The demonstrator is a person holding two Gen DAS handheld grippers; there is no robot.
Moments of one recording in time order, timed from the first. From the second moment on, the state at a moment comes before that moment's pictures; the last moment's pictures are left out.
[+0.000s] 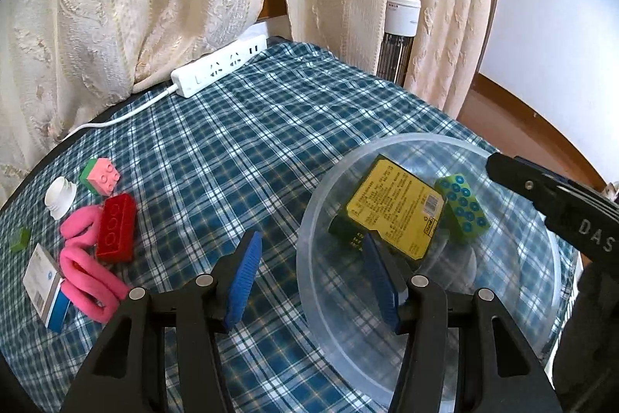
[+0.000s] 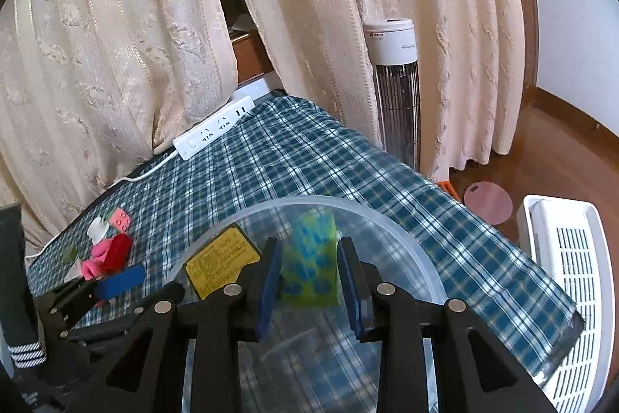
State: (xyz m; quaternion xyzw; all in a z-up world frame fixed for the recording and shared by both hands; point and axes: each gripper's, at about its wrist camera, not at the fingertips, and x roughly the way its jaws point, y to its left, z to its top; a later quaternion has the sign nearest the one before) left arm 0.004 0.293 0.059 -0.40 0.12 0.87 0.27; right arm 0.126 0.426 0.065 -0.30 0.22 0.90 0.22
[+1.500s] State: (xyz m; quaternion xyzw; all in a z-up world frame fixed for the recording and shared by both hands) left arm -0.022 0.088 0.062 -0.40 0.03 0.91 0.08; right arm 0.085 0.292 0.075 -0.31 0.18 0.93 0.11
